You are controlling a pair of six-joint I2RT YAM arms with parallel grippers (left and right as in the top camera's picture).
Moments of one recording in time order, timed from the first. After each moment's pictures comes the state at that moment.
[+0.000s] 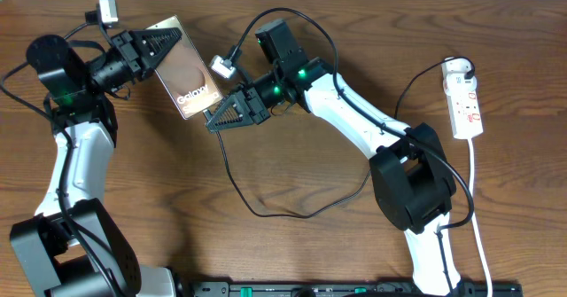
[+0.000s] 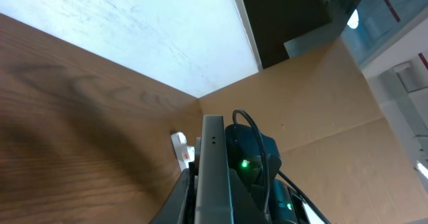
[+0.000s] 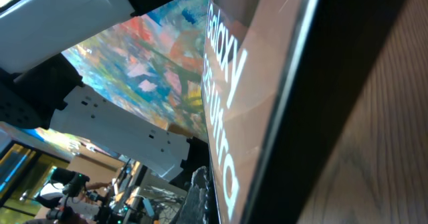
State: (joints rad) left arm 0.31 1.61 1.05 0.55 1.28 -1.11; right arm 0.62 2.21 1.78 -0.36 -1.53 0.16
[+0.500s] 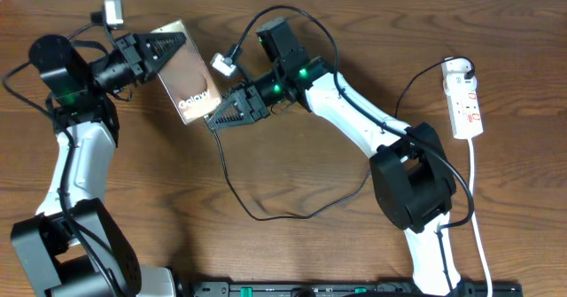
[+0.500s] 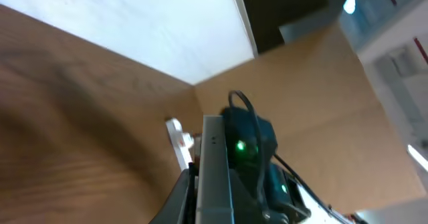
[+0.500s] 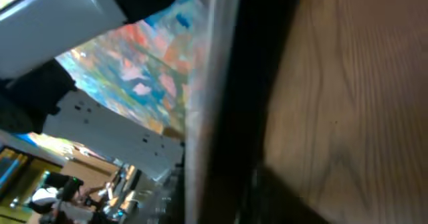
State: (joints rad) left arm 0.31 1.61 1.05 0.55 1.33 -1.09; right arm 0.62 2.21 1.79 -0.35 -1.51 0.17
